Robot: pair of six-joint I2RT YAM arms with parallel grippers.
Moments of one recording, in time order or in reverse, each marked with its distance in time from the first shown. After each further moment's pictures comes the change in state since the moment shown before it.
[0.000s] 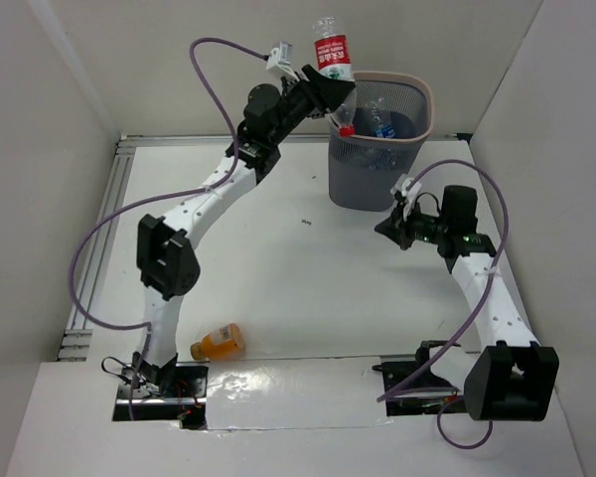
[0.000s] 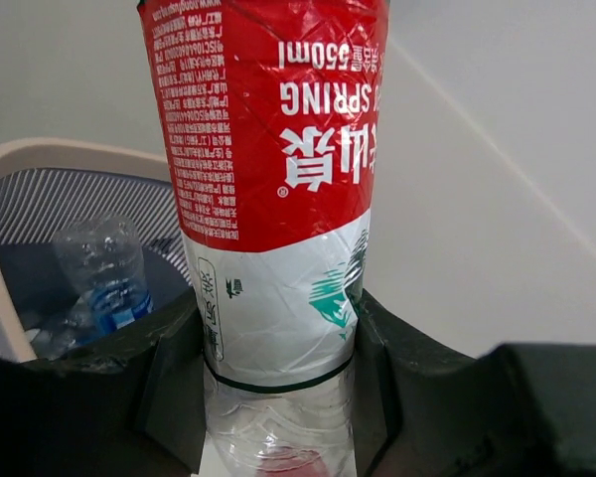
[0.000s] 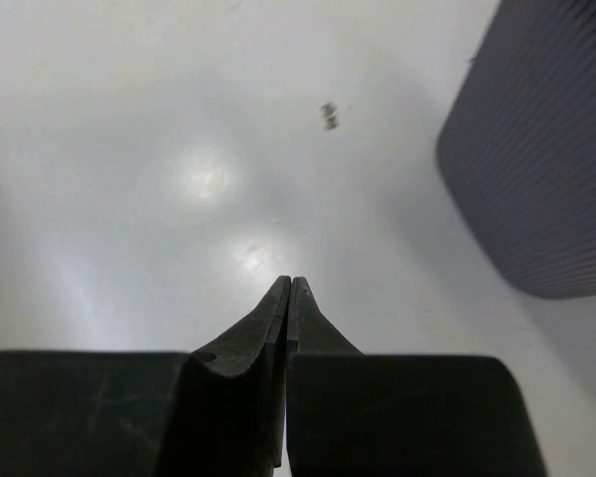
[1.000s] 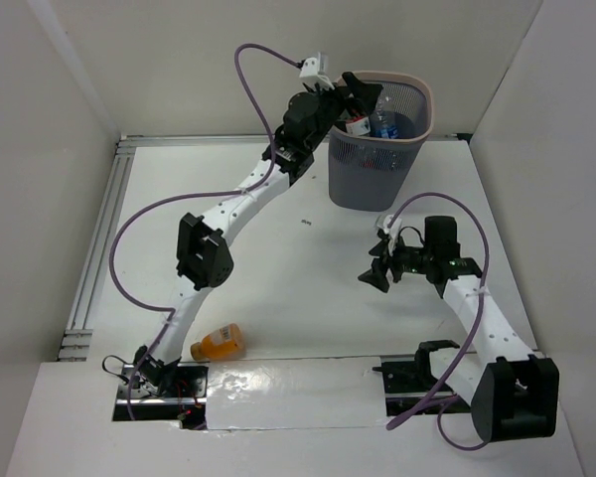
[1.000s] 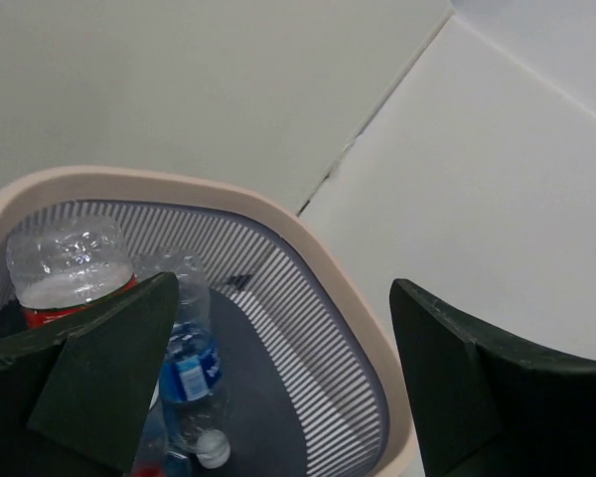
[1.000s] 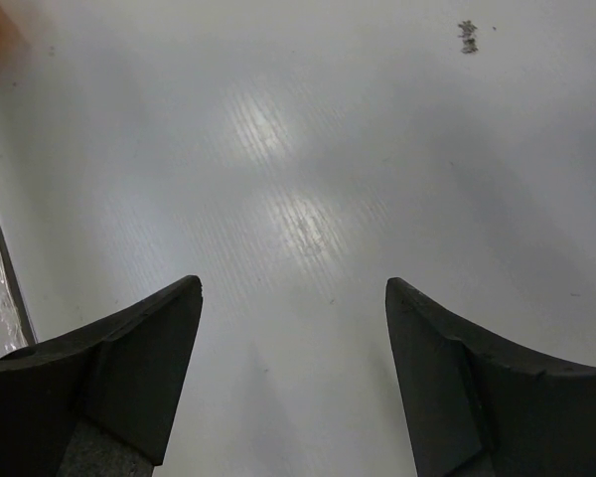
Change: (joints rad) left arm -0.089 0.345 0.408 -0.057 -0.230 0.185; right arm 0.089 -0.129 -0.257 -0.054 0.004 -0.090
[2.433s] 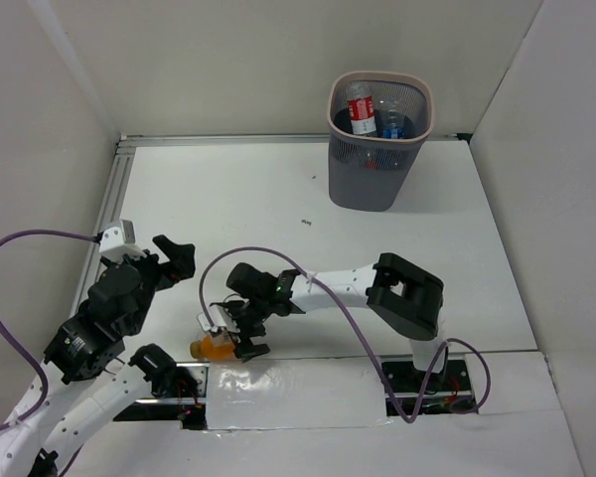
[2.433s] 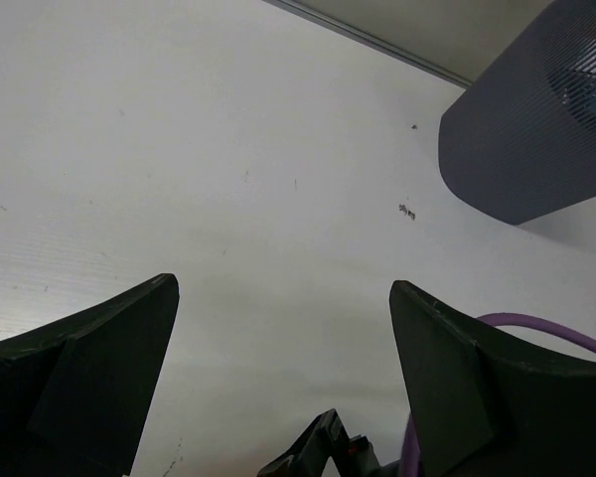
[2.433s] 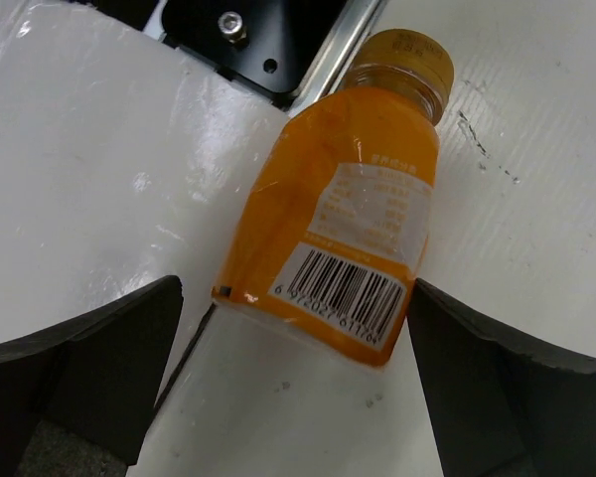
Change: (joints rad) left arm 0.031 -1.964 -1.663 -0.882 -0.502 -0.008; right arm 1.160 0.933 0.609 0.187 0.230 -0.035
